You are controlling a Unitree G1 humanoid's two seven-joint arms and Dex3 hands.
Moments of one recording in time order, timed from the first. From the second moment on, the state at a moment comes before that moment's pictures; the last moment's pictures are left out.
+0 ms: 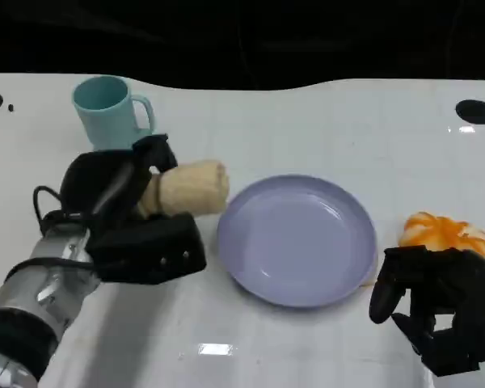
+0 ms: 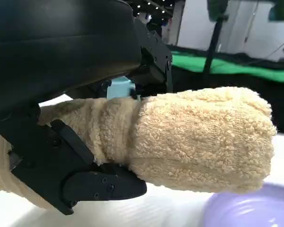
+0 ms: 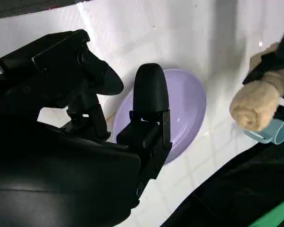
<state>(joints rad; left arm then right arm) -0.63 0.27 -0.40 0.76 0.63 -0.20 0.33 0.11 -0.38 0.13 -0.62 -0.14 0.54 0.38</state>
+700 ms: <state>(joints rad) -0.61 0.10 -0.51 0.42 0.70 -0.02 0.10 0.10 -0.38 0.15 -0.62 -0.14 0.54 0.38</state>
